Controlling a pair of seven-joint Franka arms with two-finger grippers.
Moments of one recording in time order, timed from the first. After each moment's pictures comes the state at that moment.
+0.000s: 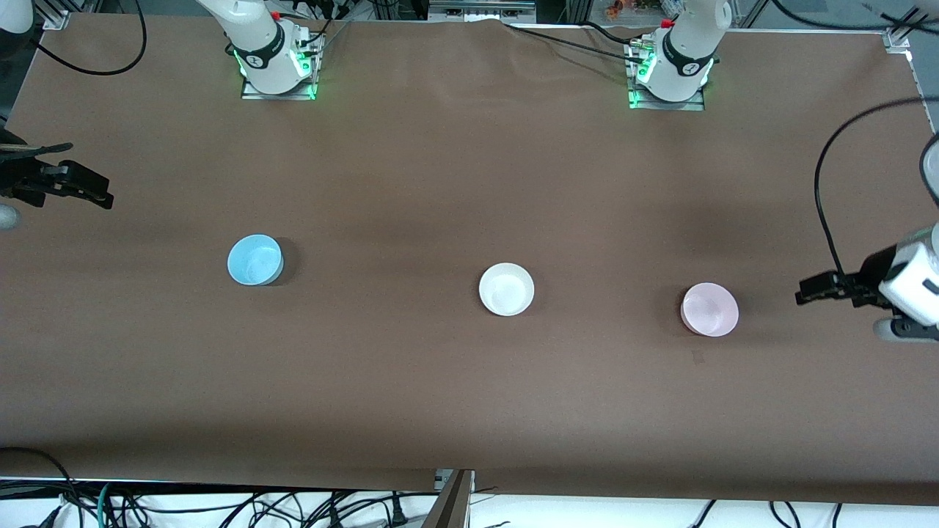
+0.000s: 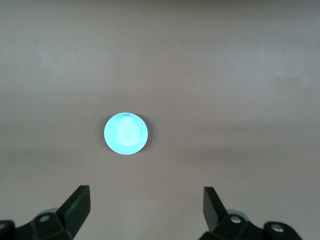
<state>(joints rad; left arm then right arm) 0.34 0.47 -0.27 -1.42 0.06 1.88 0.05 -0.03 0.14 0.02 -1.45 -0.06 1.55 -0.02</state>
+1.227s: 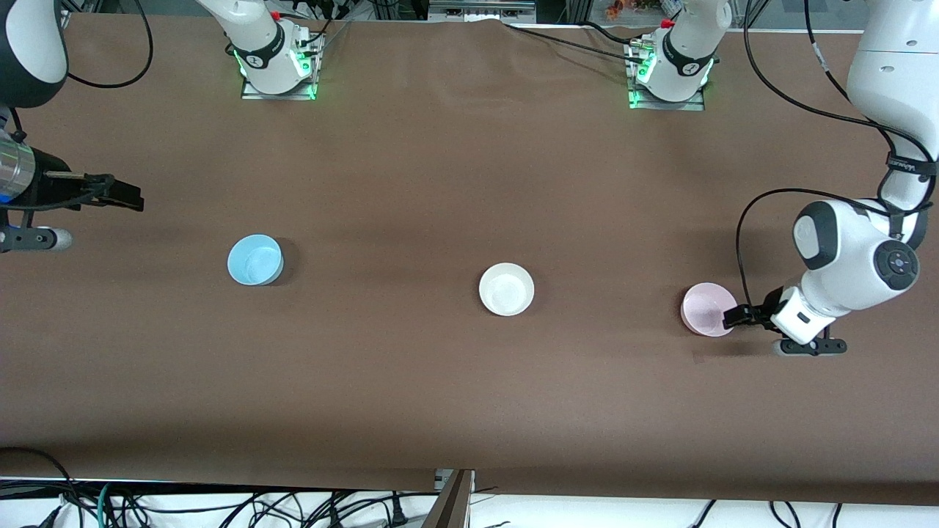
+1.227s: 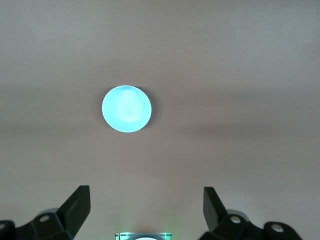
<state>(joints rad) 0.36 0.60 -0.27 -1.83 0.08 2.46 0.03 -0.02 0.22 0.03 -1.45 -0.06 1.47 -0.01</state>
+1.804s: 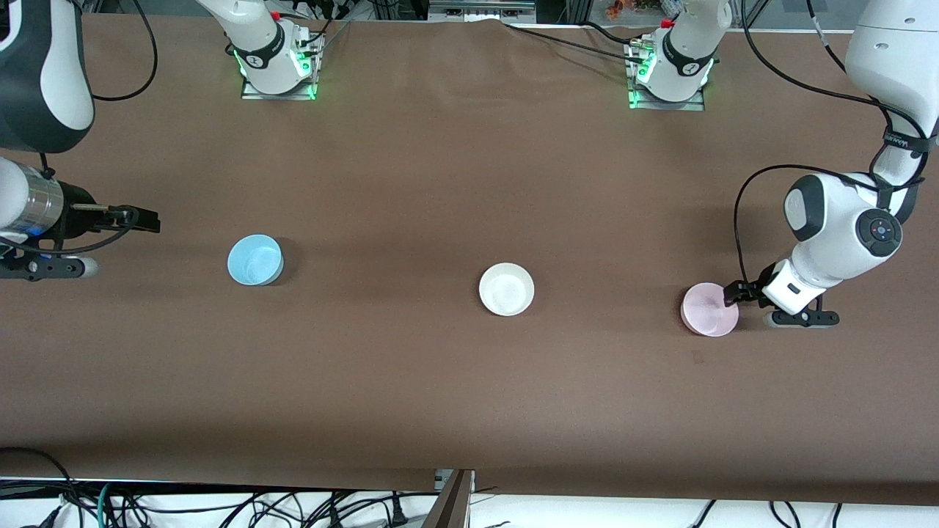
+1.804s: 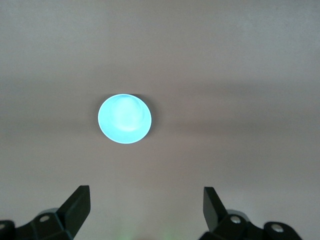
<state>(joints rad) 0.39 0.49 -0.27 -2.00 0.13 2.51 0.02 -0.02 0.30 0.02 -1.46 -0.05 1.54 -0.01</state>
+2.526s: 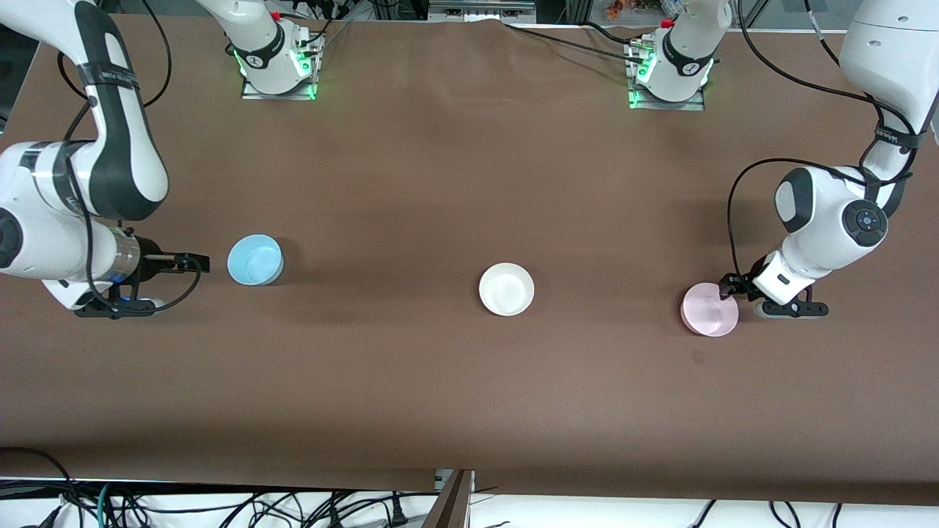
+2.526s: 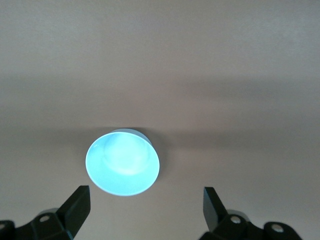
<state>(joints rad) 0.39 0.47 -0.27 -2.06 0.14 2.58 0.02 -0.03 0.40 0.02 -1.69 -0.02 1.90 -0.01</state>
